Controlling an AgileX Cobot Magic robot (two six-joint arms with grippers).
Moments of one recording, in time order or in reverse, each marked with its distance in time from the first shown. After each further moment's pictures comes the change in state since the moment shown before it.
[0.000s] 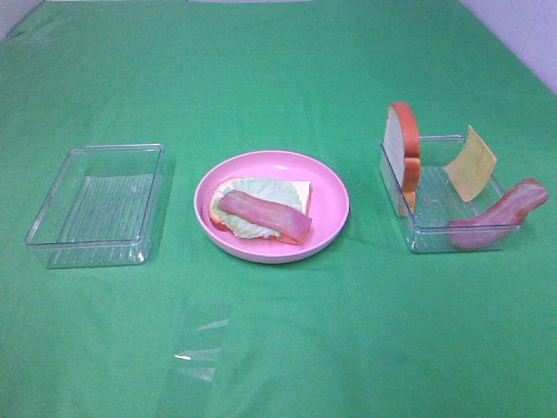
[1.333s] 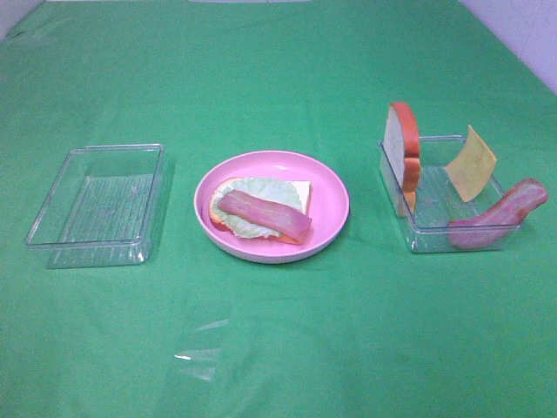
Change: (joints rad) left arm -0.025 0.000 0.000 0.000 0.000 0.000; right arm 0.000 0.000 0.000 -0.023 0.000 -0.002
